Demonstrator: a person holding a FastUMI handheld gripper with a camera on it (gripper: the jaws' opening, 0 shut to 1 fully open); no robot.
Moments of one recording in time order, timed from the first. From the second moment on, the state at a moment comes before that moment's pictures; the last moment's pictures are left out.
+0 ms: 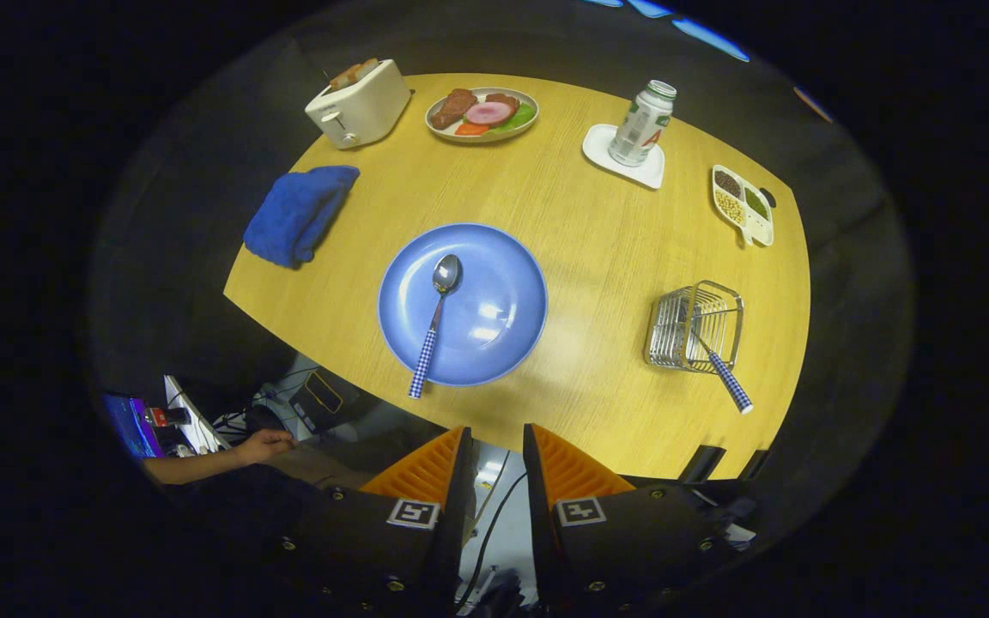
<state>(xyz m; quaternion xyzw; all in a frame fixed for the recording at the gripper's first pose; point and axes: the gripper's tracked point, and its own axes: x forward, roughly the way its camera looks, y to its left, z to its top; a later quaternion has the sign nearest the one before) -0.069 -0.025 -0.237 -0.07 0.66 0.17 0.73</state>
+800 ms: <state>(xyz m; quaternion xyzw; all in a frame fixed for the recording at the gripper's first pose) -0.084 0.036 -0.268 -0.06 0.67 0.20 0.71</state>
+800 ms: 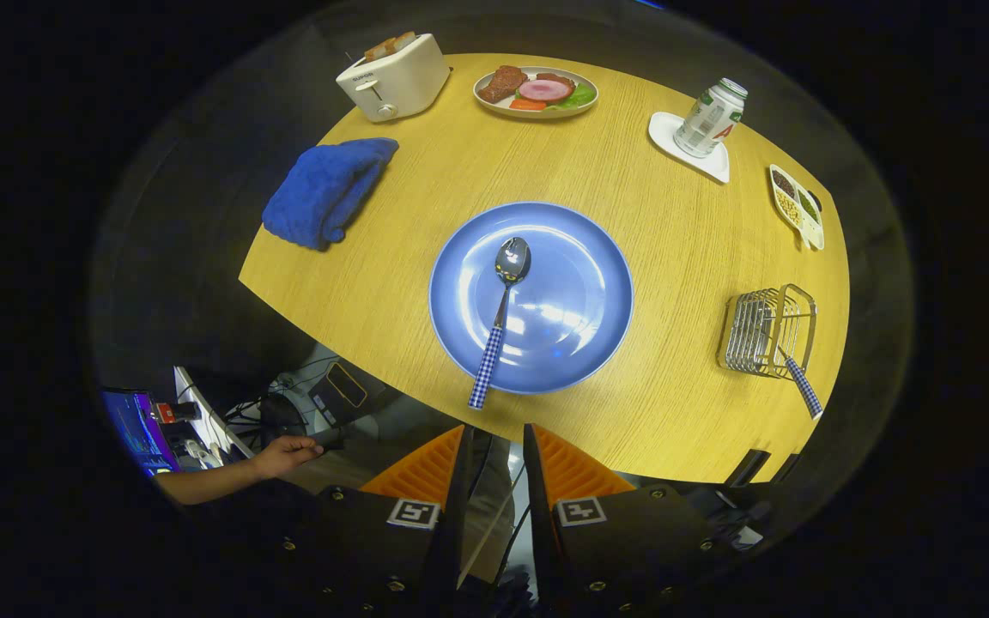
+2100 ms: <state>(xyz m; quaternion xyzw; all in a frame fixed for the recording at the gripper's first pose) -0.061 0.069 -0.333 -0.04 0.68 0.17 0.71</state>
